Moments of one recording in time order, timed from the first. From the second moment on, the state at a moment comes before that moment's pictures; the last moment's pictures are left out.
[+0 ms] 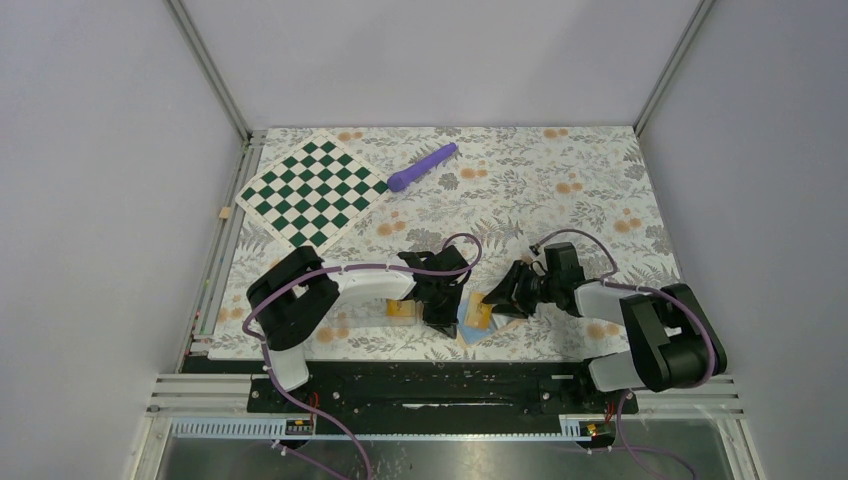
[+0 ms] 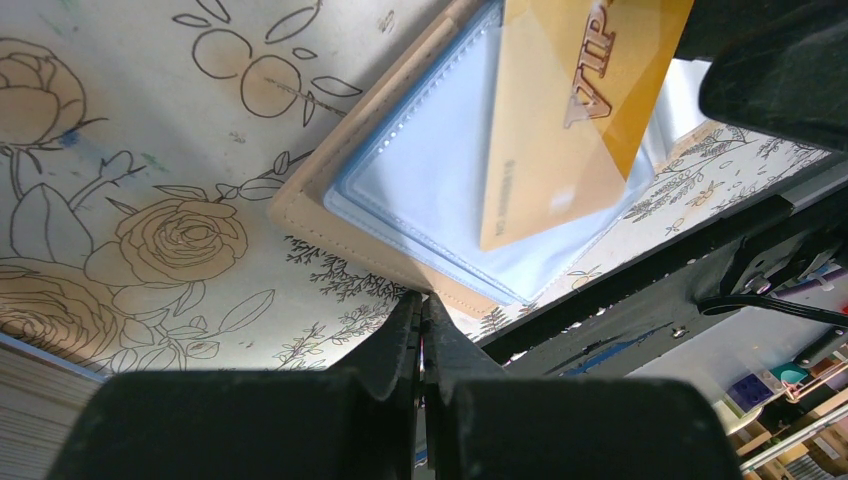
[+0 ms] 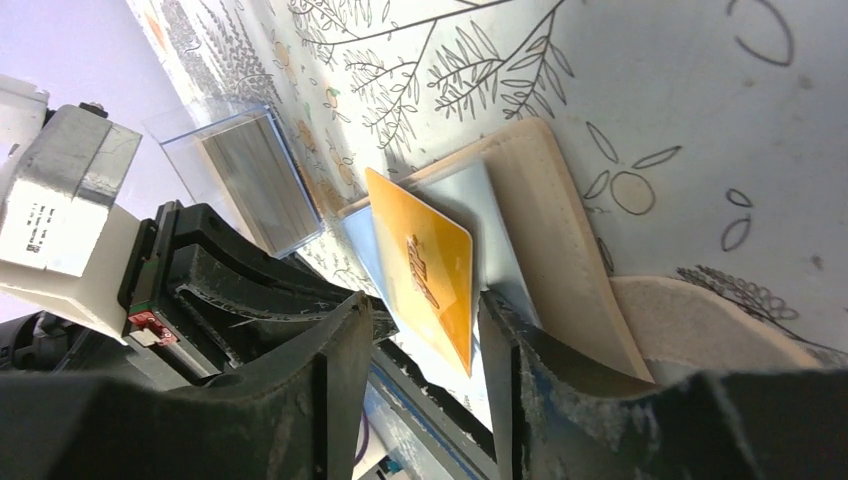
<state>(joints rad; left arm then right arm) -1.00 1.82 1.07 -0.47 0.26 -0.81 0.26 1.40 0.36 0.09 -0.68 0.85</state>
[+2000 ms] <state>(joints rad) -0.97 1.67 0.82 -0.09 0.32 -1.05 0.26 1.14 0.24 0.02 -0.59 0.90</state>
